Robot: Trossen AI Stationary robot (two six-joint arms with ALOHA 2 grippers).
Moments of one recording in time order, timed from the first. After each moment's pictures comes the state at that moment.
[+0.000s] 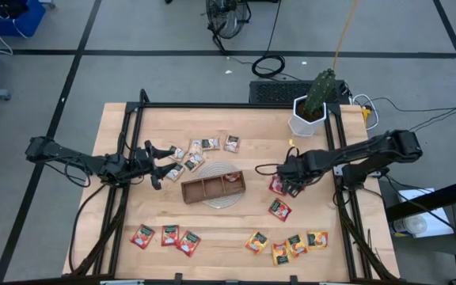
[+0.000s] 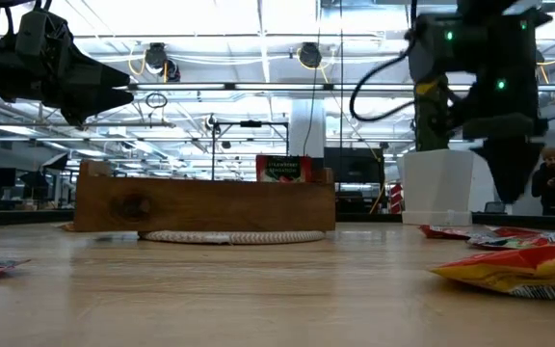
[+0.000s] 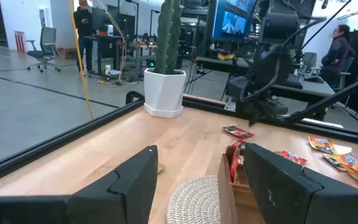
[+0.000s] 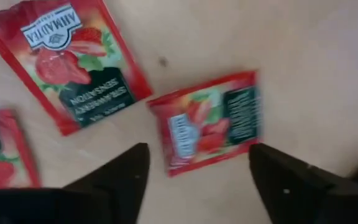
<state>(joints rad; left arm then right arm) -0.23 0.35 0.01 0.37 -0.53 -0.12 0.07 1.40 0.78 -1.05 0.10 0.88</state>
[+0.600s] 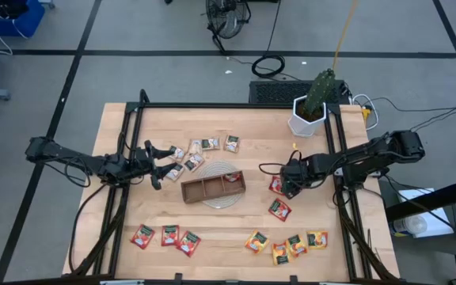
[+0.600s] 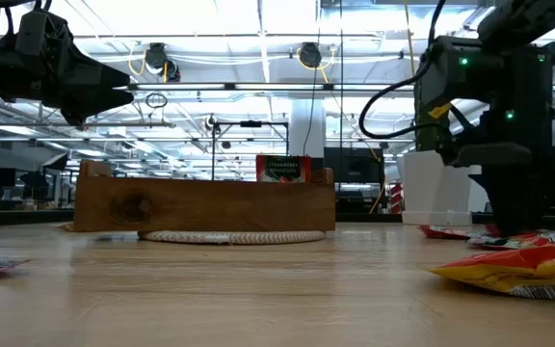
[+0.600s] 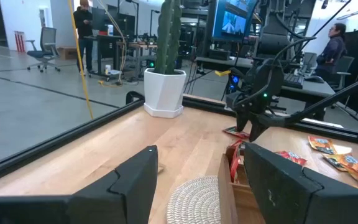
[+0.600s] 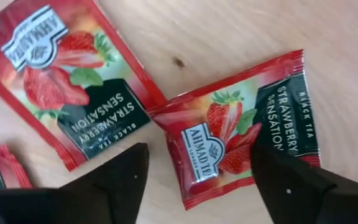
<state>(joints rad) -0.23 0.35 0.01 0.37 -0.53 -0.12 0.06 1.39 0.50 -0.75 0.08 1.01</state>
